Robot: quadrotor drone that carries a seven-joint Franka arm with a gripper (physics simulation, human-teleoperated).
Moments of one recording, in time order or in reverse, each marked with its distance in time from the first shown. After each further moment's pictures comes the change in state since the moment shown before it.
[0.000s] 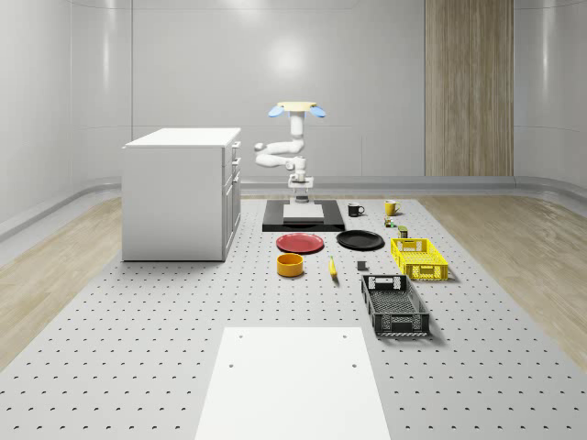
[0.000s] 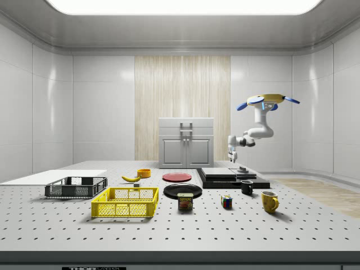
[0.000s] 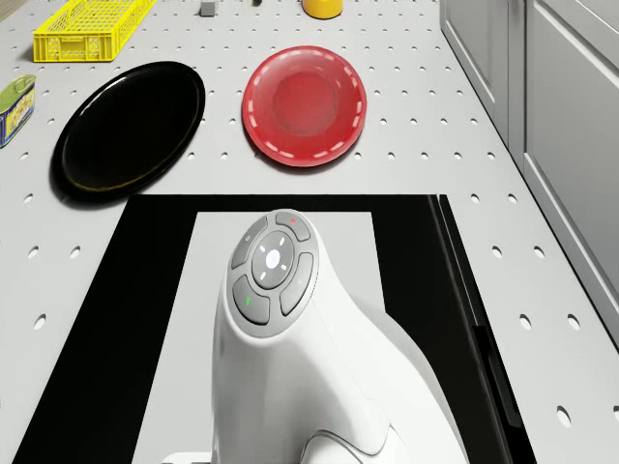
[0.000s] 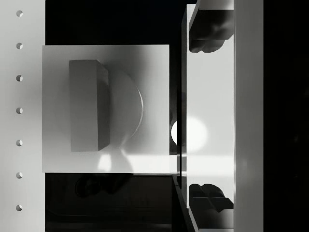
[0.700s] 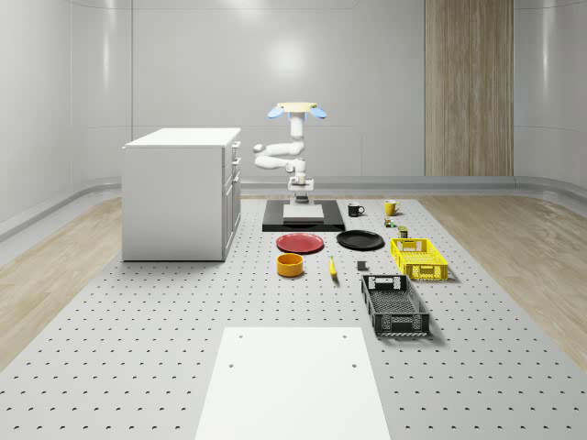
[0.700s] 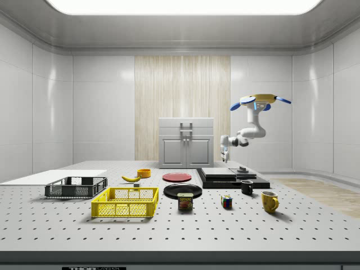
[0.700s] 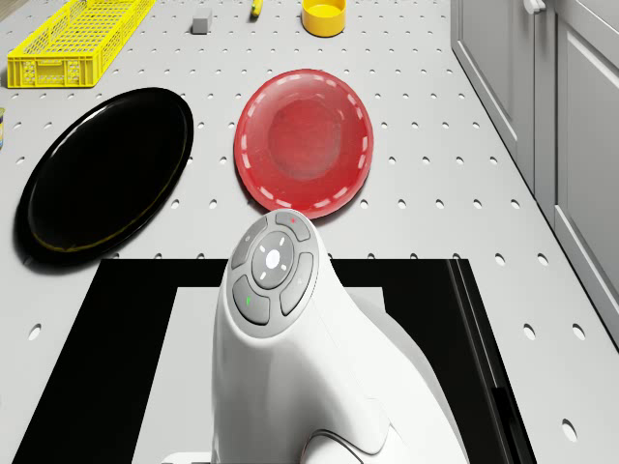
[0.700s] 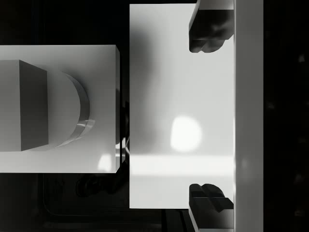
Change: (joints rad) arm -0.003 -0.009 0.001 0.001 0.004 0.008 0.003
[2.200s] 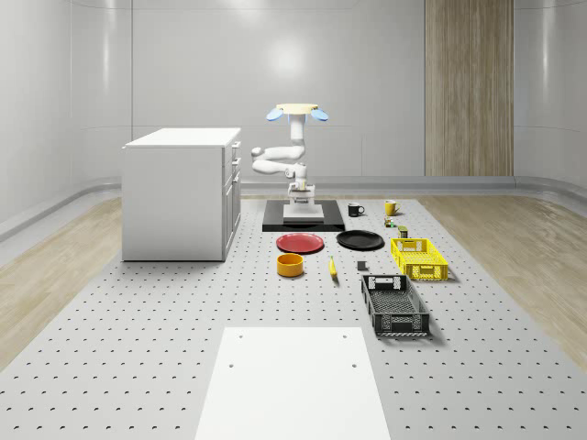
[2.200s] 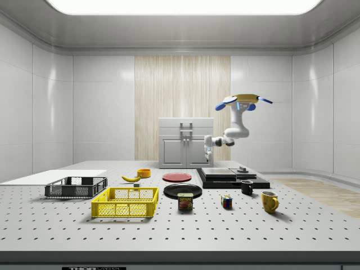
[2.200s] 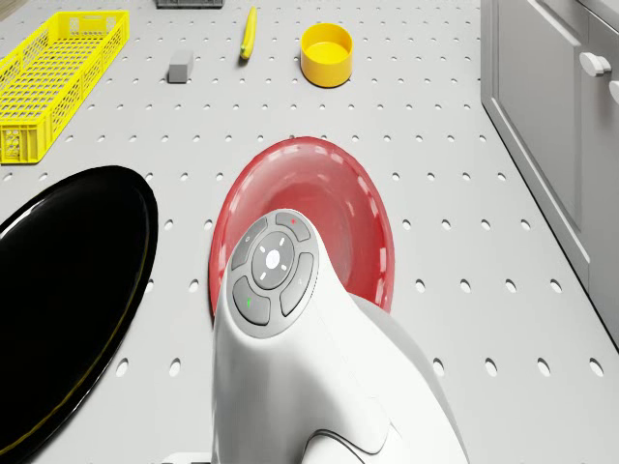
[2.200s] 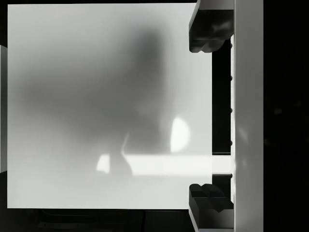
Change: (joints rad) arm -0.006 -0.014 0.002 0.001 0.007 0.013 0.005
